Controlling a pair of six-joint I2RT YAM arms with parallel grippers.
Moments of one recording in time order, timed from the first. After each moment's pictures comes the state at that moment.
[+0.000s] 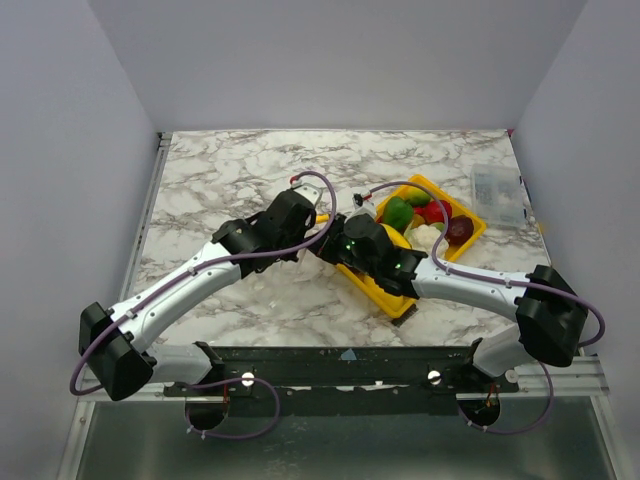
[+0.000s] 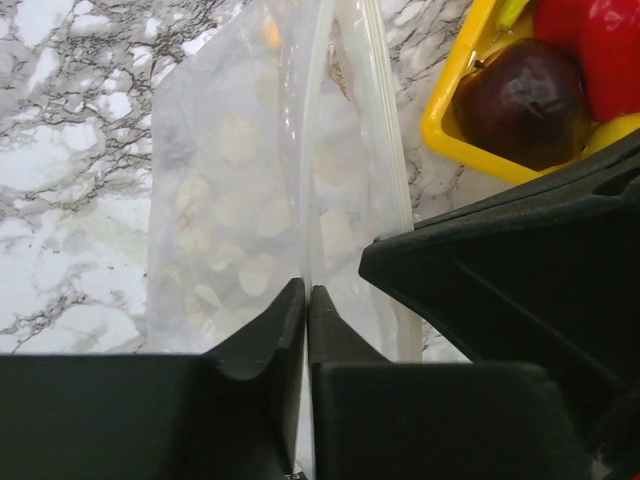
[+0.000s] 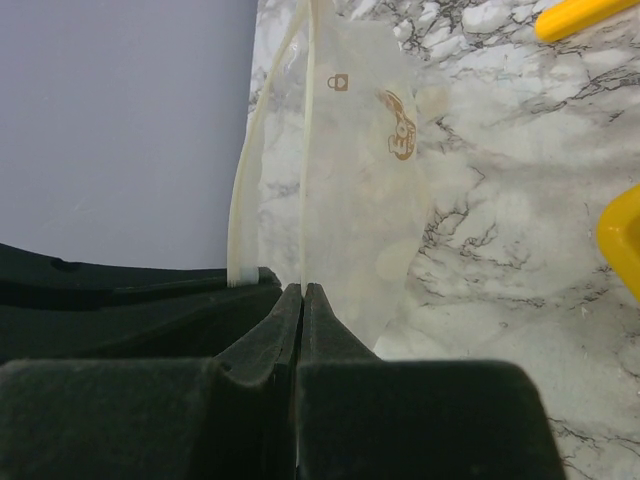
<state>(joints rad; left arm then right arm) -0.80 1.26 1.18 -0.77 -0.31 -0.22 0.97 1.48 0.93 0.19 0.21 1.09</state>
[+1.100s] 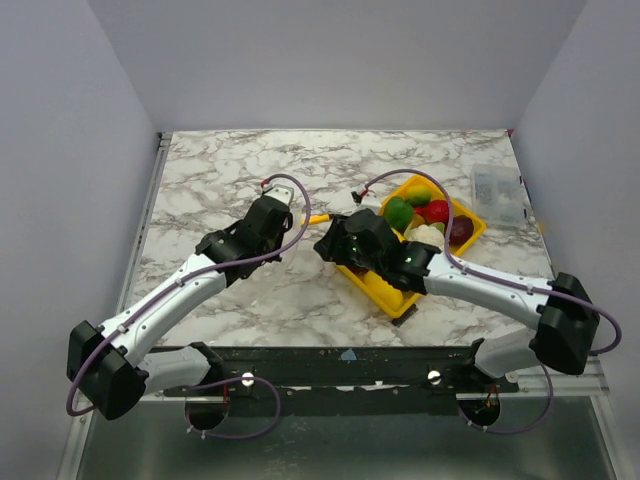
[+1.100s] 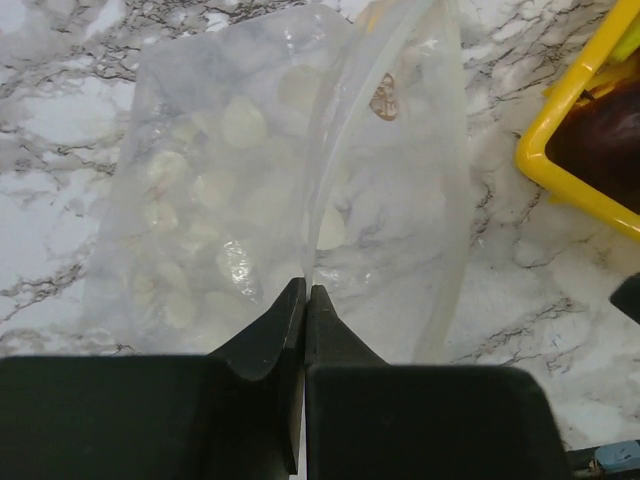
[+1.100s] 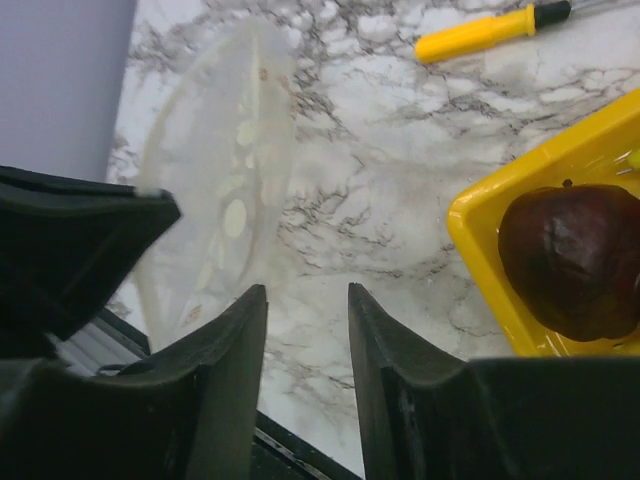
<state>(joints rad) -0.68 1.16 1.00 -0.65 -0.36 -0.25 0.97 1.44 1.02 -0.13 0.27 0.82</state>
